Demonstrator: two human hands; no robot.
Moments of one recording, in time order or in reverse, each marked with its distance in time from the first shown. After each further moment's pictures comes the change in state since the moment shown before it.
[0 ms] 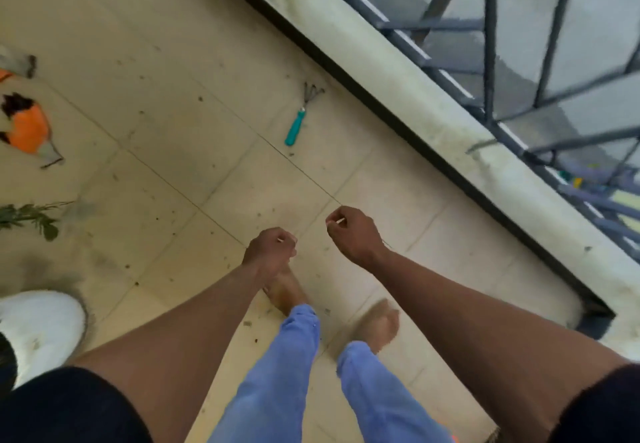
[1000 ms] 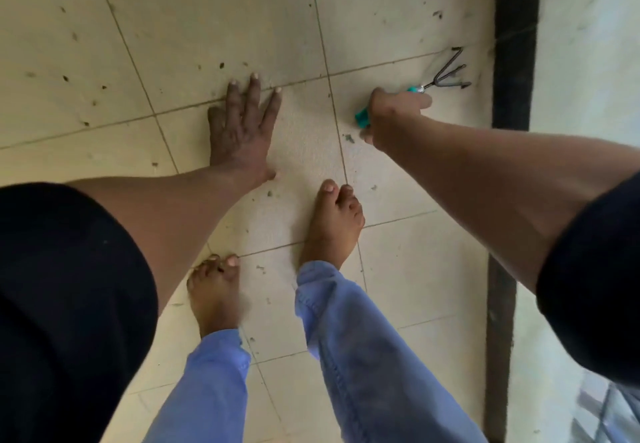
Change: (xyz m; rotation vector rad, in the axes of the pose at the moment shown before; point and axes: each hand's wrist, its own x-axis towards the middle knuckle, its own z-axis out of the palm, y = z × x) left_hand 0.337 -0.057 -0.027 0.760 0.363 0.028; right_hand 0.430 -0.090 0.118 0.253 0.104 0.431
